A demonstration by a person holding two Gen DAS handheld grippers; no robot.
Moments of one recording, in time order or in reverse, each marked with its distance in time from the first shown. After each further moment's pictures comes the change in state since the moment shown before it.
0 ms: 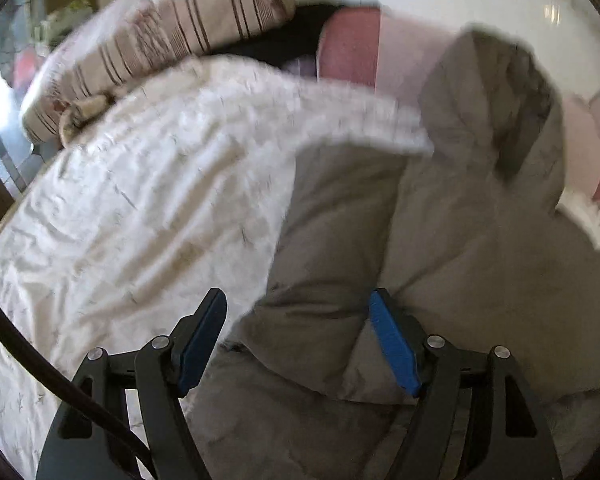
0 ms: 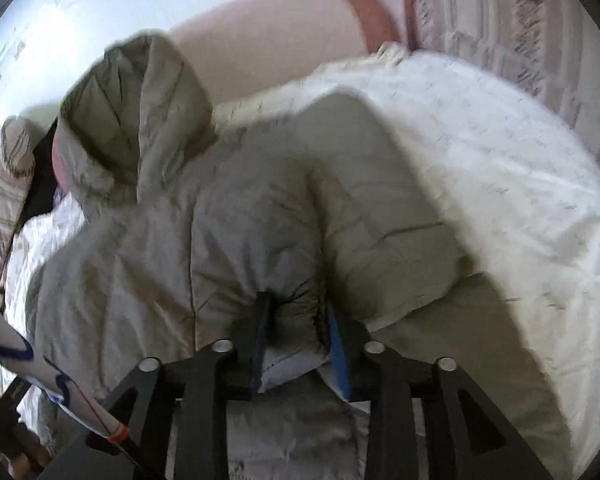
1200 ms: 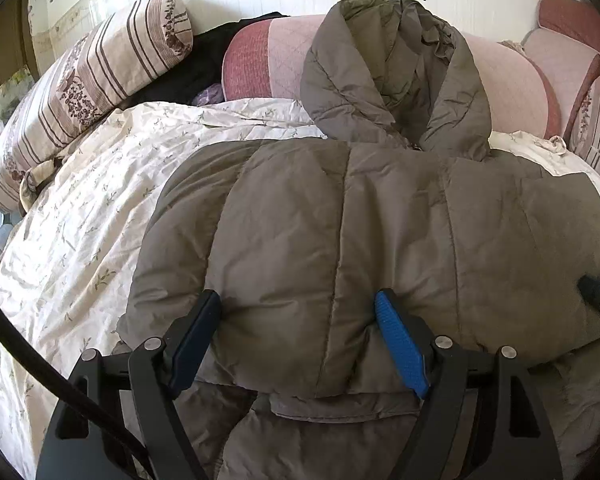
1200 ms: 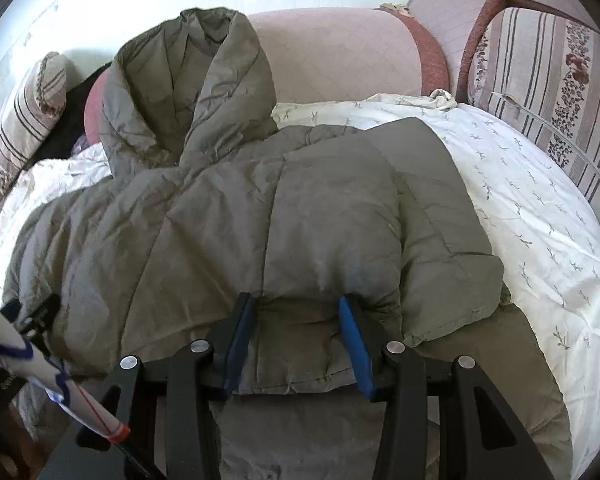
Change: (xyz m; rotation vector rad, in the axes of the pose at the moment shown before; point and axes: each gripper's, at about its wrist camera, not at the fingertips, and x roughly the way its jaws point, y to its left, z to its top) left arm 0.003 -0.092 -0.031 0.238 -0.031 -0.064; right arm 0.013 0.047 -0.022 -0.242 -0.056 0.004
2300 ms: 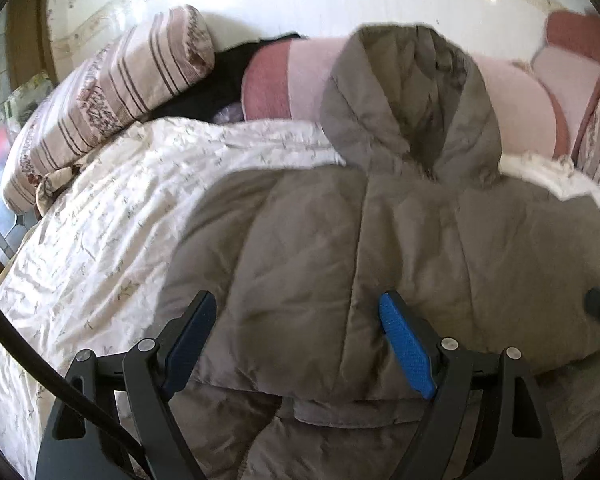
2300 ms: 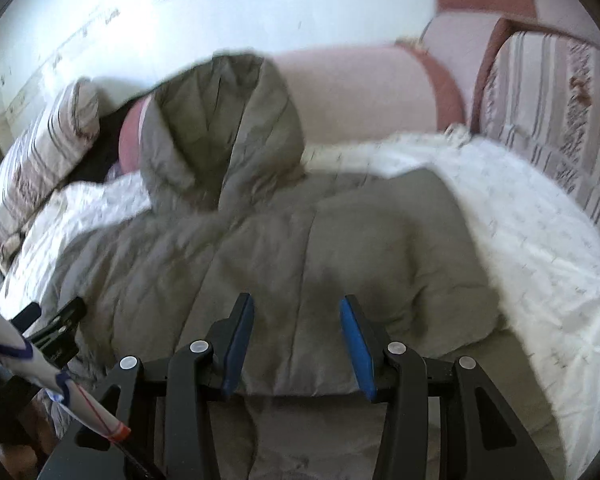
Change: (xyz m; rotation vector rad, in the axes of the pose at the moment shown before) left arm -0.011 0.006 0.005 -0.019 -0.055 0.043; right arm -0.024 0.014 0.008 -0.028 -0.073 0.088
